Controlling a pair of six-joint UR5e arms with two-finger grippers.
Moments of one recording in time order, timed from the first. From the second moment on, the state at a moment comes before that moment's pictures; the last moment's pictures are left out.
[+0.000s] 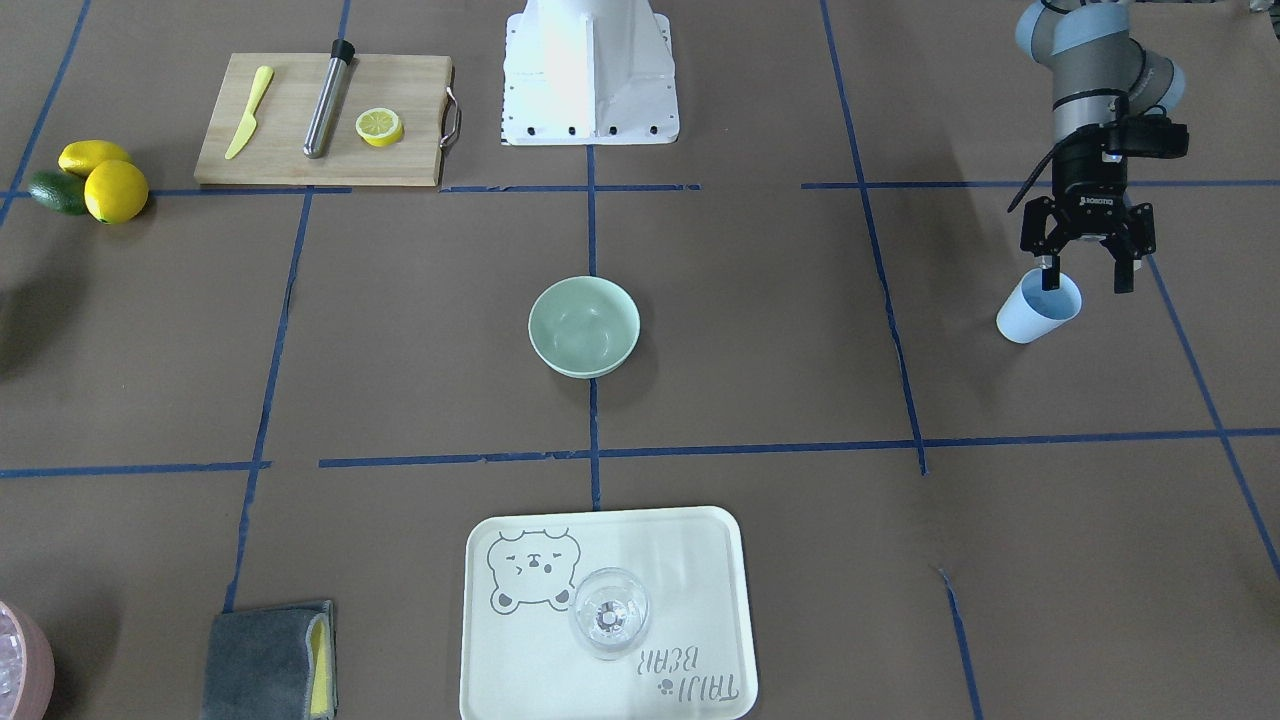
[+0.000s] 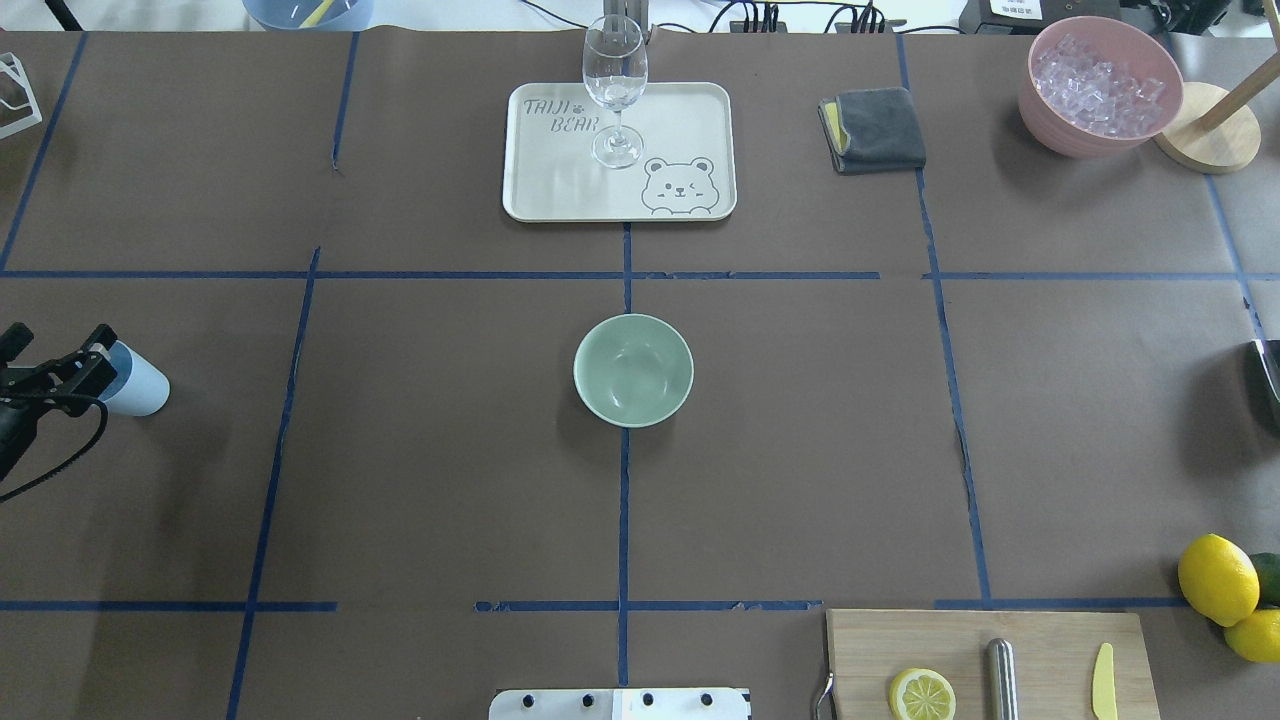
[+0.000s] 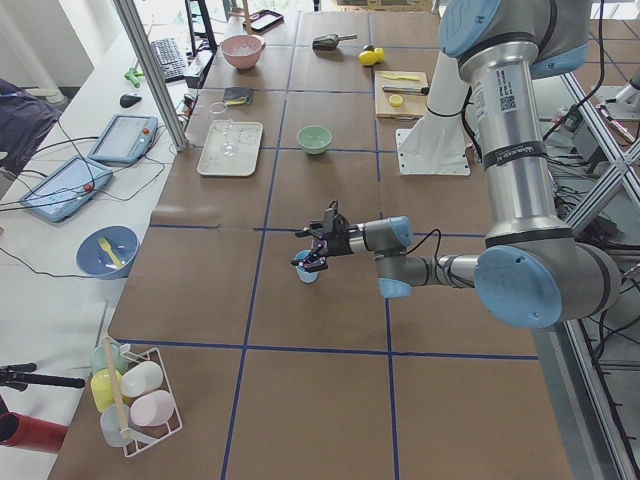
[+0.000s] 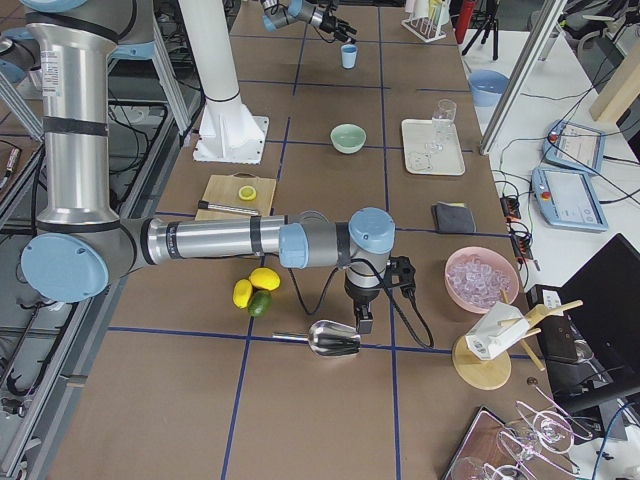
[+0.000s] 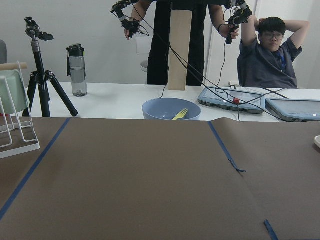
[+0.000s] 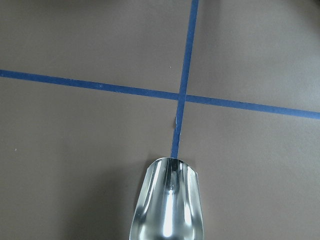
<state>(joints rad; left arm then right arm) -0.36 -1.27 -1.64 -3.02 -0.69 -1.14 1.50 -1.62 1.72 -1.59 2.29 -0.01</state>
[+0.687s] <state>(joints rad) -0.26 -1.33 -1.51 -3.02 -0.53 -1.15 1.50 -1.61 1.72 -1.59 2.28 -0.01</state>
